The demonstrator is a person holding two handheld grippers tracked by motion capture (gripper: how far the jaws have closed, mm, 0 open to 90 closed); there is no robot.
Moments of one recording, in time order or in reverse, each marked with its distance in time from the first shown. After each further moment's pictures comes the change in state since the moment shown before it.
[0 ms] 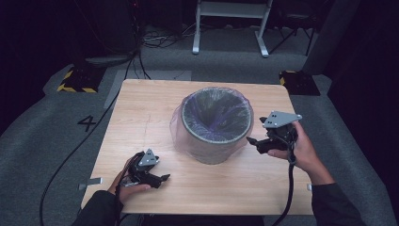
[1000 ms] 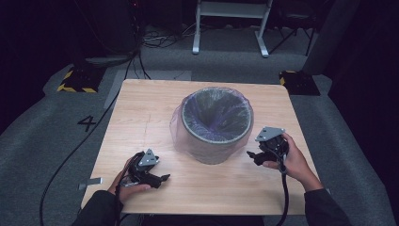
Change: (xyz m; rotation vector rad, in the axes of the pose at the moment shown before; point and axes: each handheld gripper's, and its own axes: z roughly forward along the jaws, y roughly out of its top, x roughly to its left) left arm 0.000 0.000 0.000 0.000 -0.003 0.001; right arm 0.012 -0.057 0.049 0.192 -0.013 -0.003
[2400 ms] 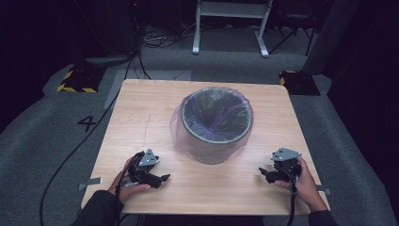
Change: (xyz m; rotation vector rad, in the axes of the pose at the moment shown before) left arm 0.000 0.000 0.000 0.000 0.000 0.001; right arm 0.014 -0.092 0.008 -0.021 -0.026 0.168
